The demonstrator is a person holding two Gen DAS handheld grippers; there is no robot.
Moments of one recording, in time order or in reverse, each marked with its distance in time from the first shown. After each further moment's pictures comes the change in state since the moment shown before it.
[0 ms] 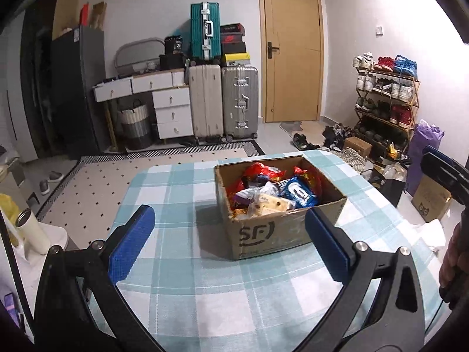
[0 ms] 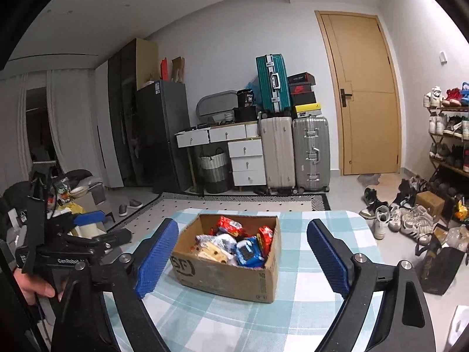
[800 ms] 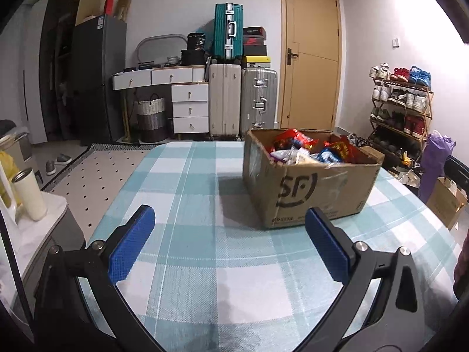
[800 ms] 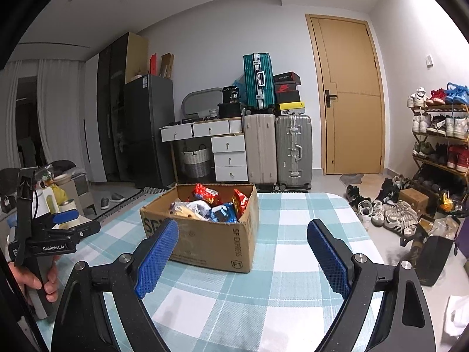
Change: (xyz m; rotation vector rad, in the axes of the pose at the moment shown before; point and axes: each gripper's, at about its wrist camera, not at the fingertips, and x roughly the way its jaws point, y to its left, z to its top) left arm 0.041 0.042 -0.103 -0.091 -0.035 0.052; right arm 0.000 -0.012 -0.083 -0.042 -0.008 -0.095
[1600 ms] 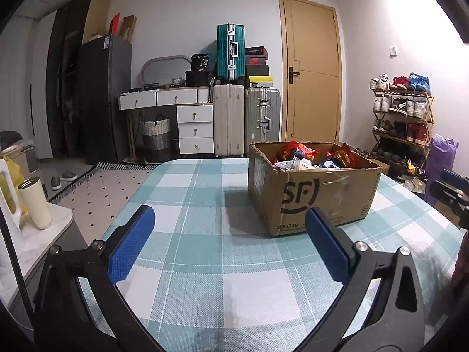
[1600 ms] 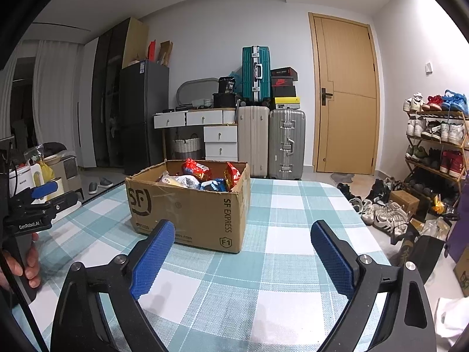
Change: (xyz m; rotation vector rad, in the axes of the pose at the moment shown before) left arm -0.008 -0.004 -0.017 0.031 -0.125 0.020; right arm 0.036 0.004 -0.039 -0.041 0.031 -0.047
